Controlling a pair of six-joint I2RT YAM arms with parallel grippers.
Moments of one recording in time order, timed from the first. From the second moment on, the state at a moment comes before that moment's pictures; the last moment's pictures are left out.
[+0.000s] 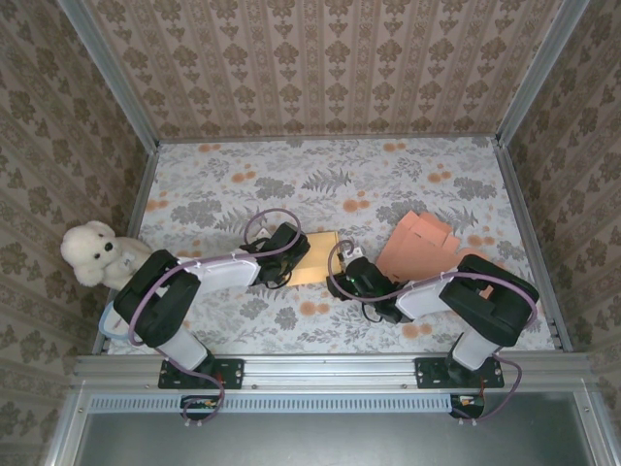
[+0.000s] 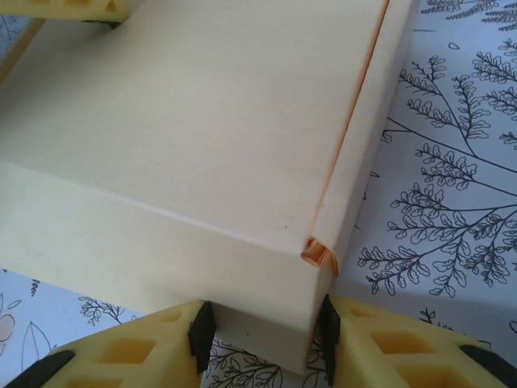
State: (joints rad) left arm -0.79 1.61 0.76 -0.16 -0.22 -1.47; right arm 0.85 1.63 0.45 0.52 0.17 0.48
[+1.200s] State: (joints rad) left arm -0.79 1.65 0.81 -0.17 -0.22 -1.39; right arm 0.67 1.57 0.62 0.25 -0.02 0.47
